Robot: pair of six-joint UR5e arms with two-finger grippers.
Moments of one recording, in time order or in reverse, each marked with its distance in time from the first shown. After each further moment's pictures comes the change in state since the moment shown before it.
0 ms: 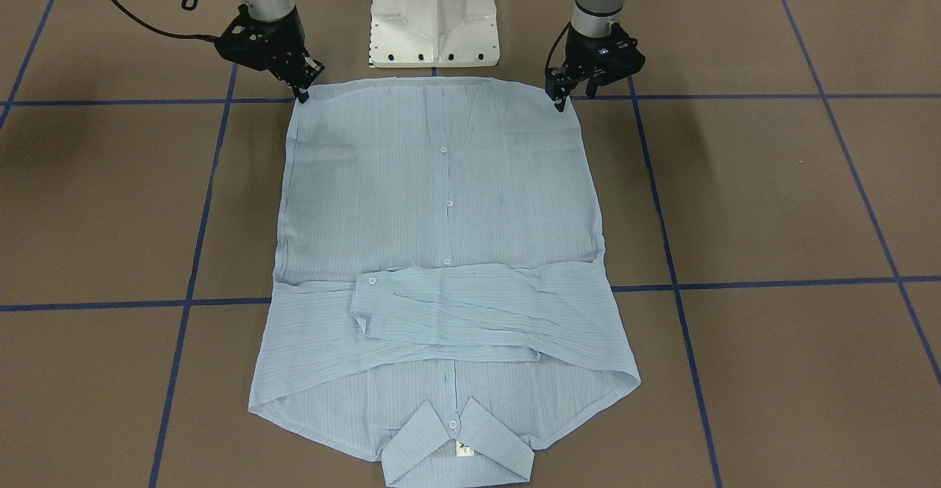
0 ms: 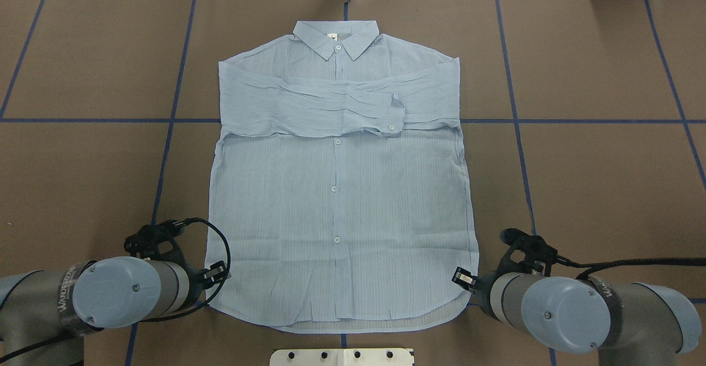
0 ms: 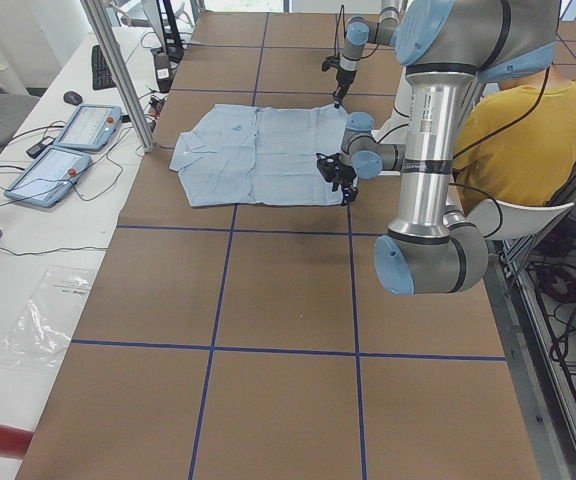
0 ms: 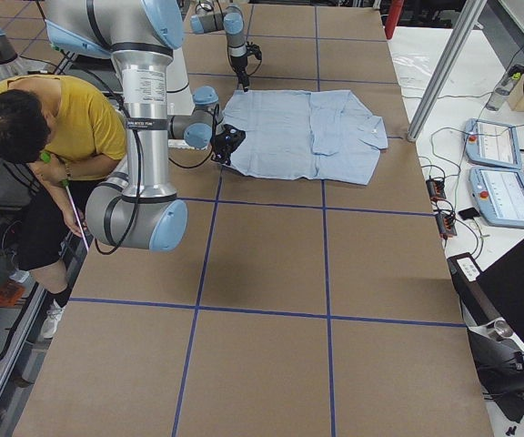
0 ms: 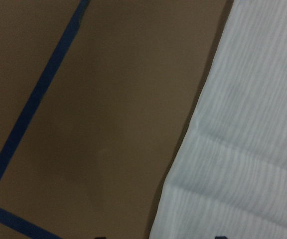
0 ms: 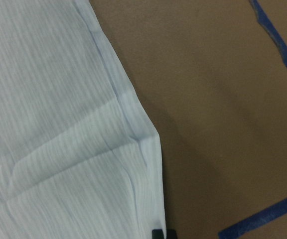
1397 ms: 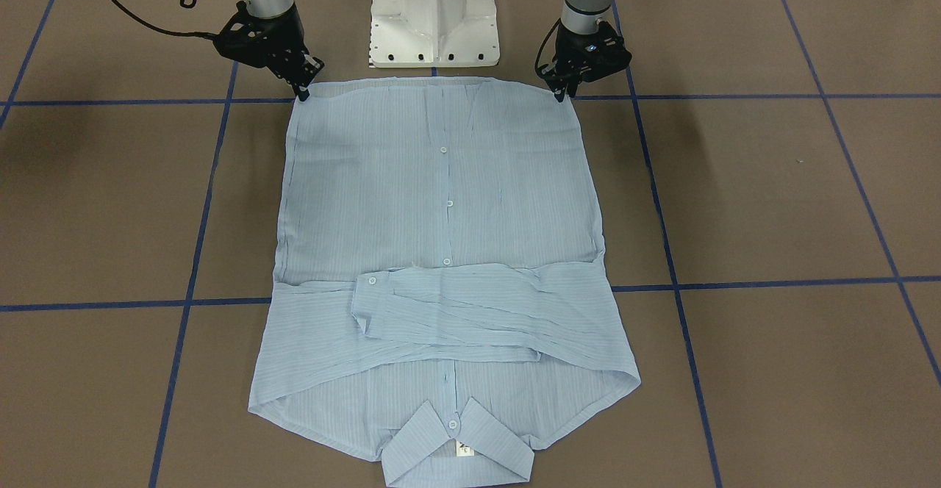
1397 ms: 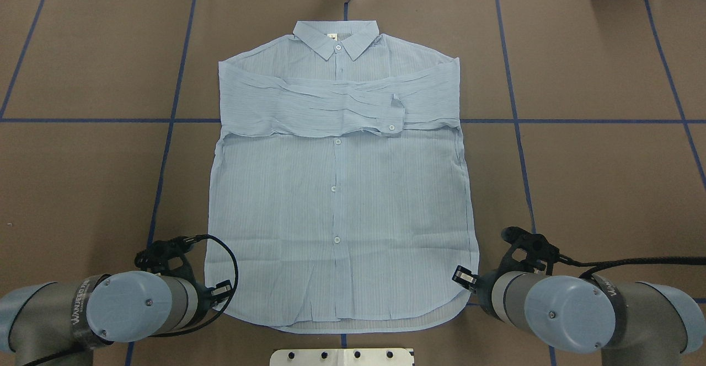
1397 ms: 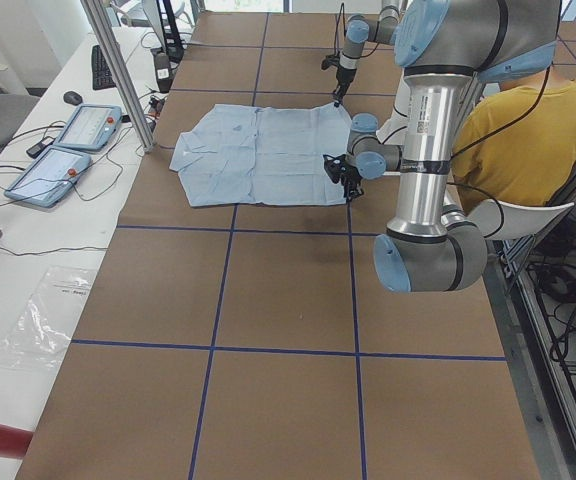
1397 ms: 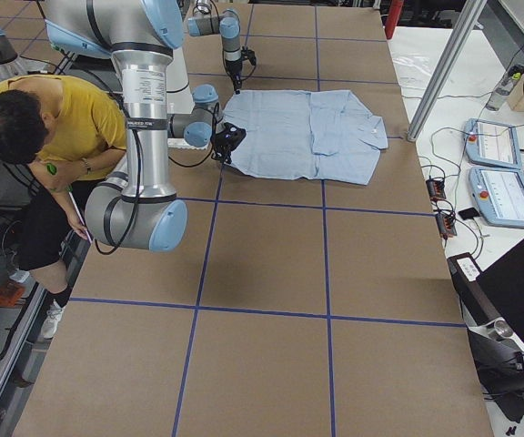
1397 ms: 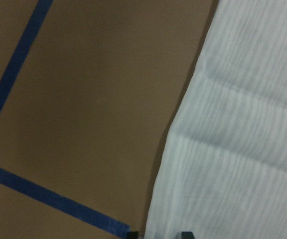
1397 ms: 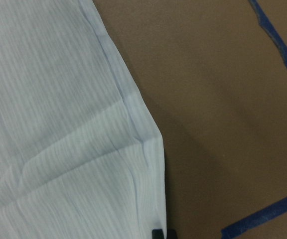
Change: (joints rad) left arm 0.042 -0.011 0.020 -0.001 -0.025 -0.006; right arm 0.003 -0.003 0.014 0.000 0.000 0.000
